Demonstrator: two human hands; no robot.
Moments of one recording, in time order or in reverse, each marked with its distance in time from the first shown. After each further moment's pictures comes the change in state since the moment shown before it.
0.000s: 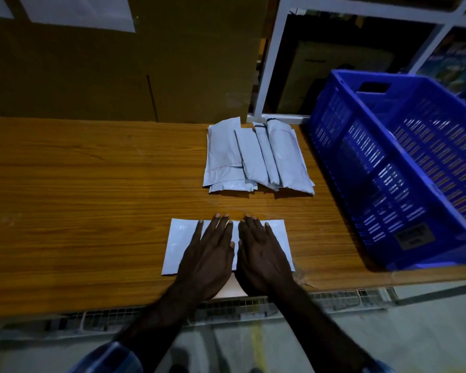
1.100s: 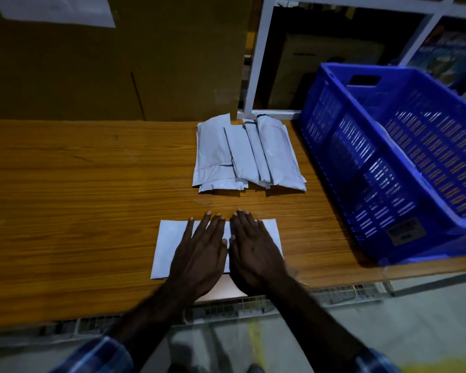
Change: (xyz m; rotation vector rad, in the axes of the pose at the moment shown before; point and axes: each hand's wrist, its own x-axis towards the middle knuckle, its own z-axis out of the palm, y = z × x) left_hand 0.008 -0.003 0.009 -0.009 -0.046 -0.006; right_hand 0.009 0.003 -0.008 0.052 -0.059 0.046
